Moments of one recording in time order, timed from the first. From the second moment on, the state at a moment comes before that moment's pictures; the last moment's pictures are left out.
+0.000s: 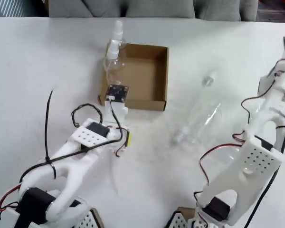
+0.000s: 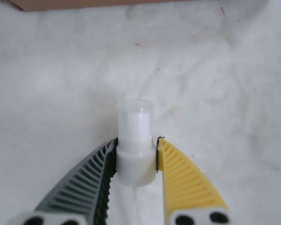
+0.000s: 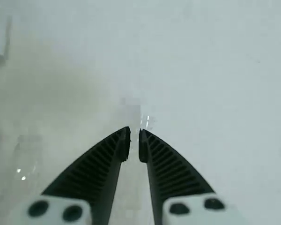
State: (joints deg) left arm 20.4 -16.5 54.8 42.6 18.8; right arm 30.3 40.1 -53.7 92.7 20.2
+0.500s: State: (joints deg) left arm 20.4 -16.5 54.8 42.6 18.8; right arm 31.0 27.3 -37.5 97.6 17.1
